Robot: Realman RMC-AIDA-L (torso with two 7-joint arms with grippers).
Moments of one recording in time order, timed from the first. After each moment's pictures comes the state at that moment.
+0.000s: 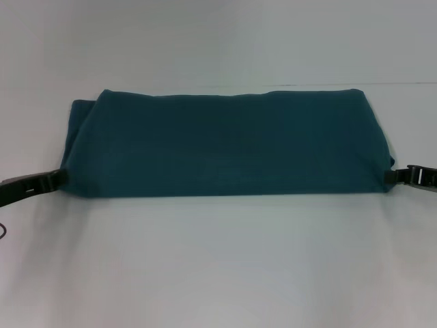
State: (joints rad) left arm -0.49 -2.12 0.47 0.71 2.20 1.05 -1.90; right arm 0.58 1.99 -0.60 -0.58 -2.26 -1.13 2.14
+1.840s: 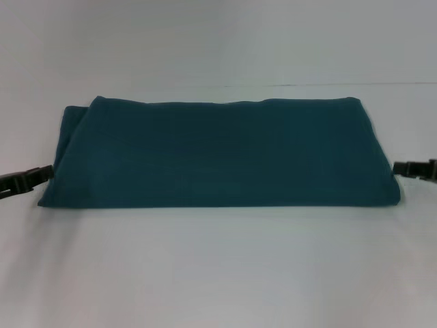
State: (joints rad) left arm -0.42 -2.12 0.45 0.85 2.19 1.18 -1.95; right arm 0.53 1.98 -0.53 -0.66 -2.21 -1.27 2.11
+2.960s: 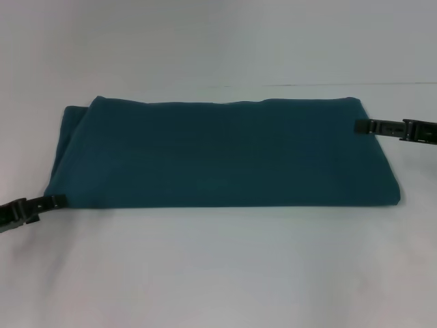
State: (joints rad) left arm -0.42 -2.11 0.39 0.88 2.35 1.34 -2.22; right arm 0.59 1.99 -0.61 -0.70 -2.09 -1.32 2.05
